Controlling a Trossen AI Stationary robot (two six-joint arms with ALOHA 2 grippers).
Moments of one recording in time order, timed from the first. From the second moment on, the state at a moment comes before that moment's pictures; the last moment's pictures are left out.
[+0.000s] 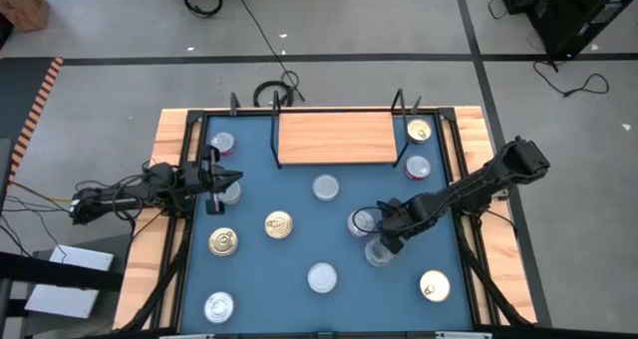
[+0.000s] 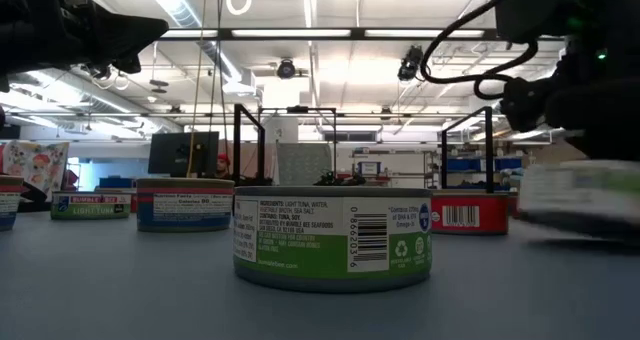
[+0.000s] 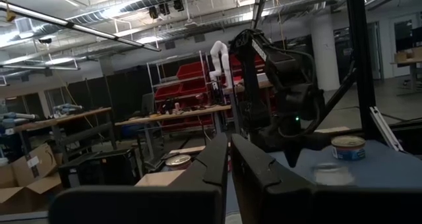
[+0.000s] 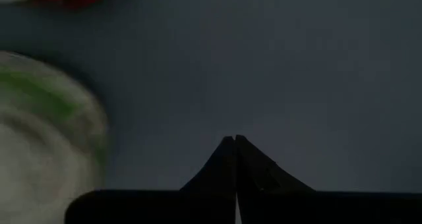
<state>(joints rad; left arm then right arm) 0.10 0.02 0.02 0.27 -0.01 0.19 0.36 1.52 0.81 -0.88 0.00 1.20</state>
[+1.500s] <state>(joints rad) 0.10 0.08 0.02 0.26 0.01 0.18 0.40 1.54 0.90 -0.86 0.16 1.05</state>
